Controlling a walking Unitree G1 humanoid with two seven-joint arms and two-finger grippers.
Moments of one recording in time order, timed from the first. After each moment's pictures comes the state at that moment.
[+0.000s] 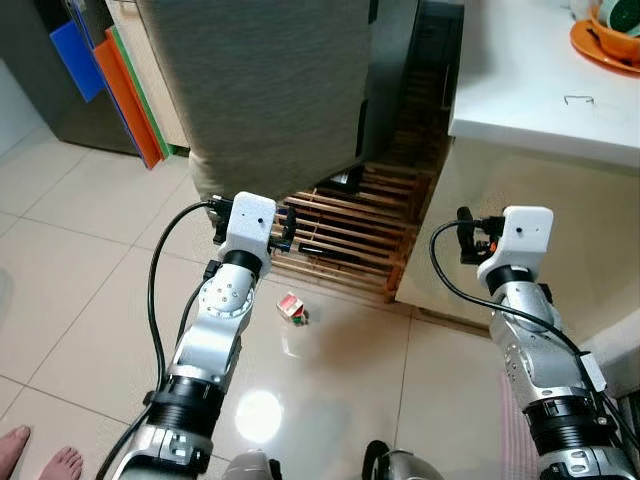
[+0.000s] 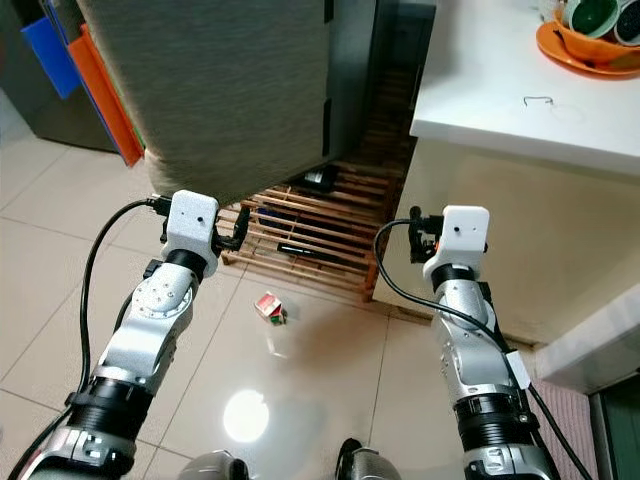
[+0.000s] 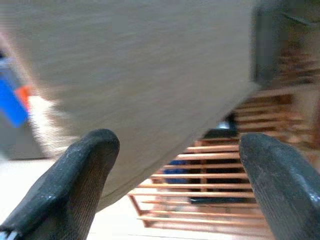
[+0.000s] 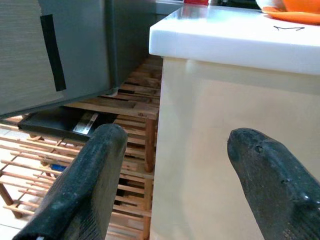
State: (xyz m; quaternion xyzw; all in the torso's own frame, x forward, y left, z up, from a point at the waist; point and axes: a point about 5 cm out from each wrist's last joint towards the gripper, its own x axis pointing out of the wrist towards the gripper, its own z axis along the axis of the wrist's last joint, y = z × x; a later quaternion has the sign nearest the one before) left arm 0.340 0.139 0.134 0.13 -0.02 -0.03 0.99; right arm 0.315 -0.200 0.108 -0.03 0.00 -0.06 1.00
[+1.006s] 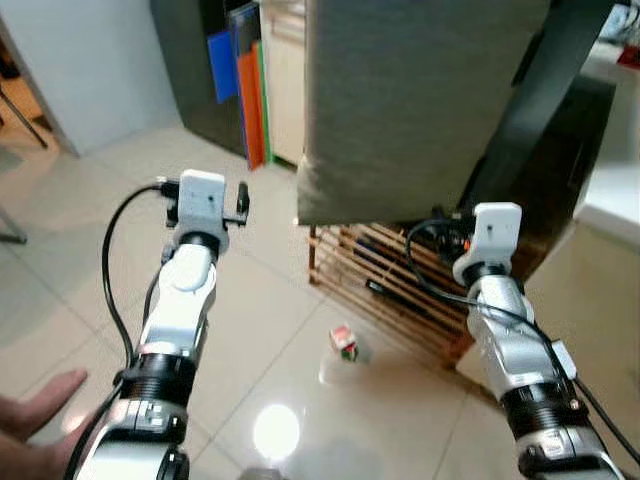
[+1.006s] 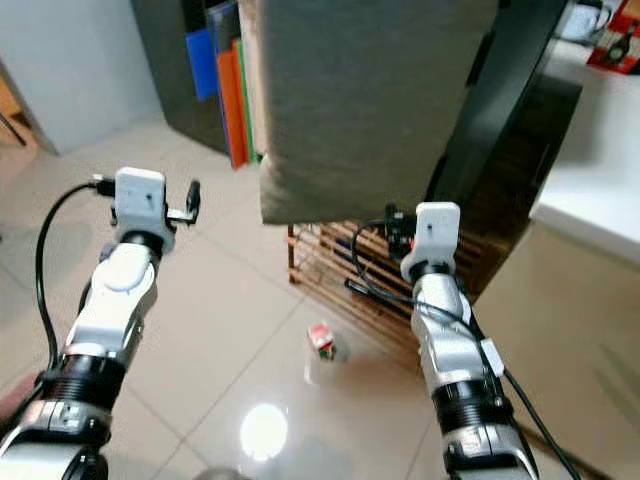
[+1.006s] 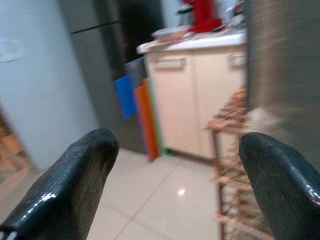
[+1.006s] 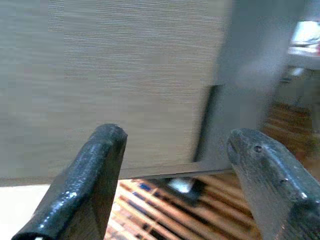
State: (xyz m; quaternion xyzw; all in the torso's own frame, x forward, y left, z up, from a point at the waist) left arm 0.345 0.164 0.142 0.11 -0.05 0.01 0.99; right arm 0.325 -0.179 0.108 -0.04 -0.02 -0.02 1.00
